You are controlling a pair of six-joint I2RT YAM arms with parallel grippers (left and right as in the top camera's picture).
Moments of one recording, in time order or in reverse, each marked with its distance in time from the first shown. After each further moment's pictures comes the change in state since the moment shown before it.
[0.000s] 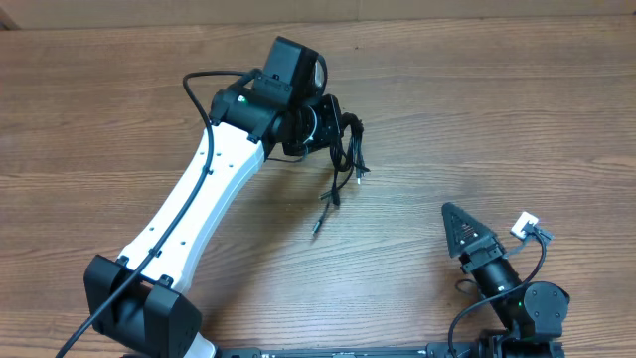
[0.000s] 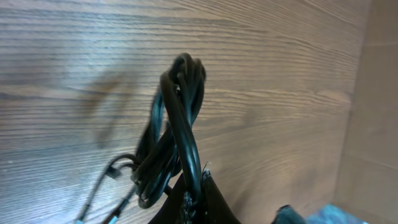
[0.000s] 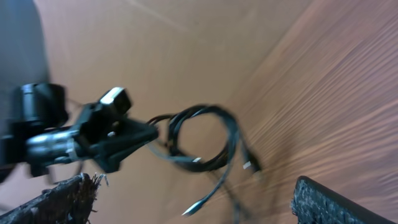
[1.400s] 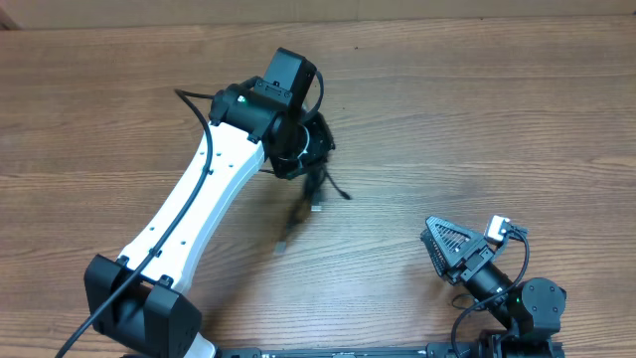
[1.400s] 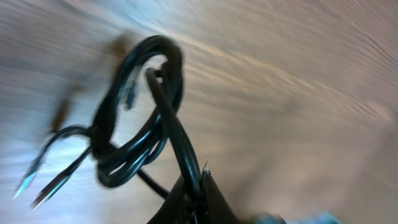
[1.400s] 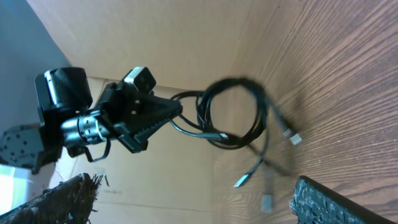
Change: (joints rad) left arm -0.001 0.001 -0.003 -0.212 -0.097 -0.142; right arm 0.000 0.003 0.003 -0.081 -0.245 0.251
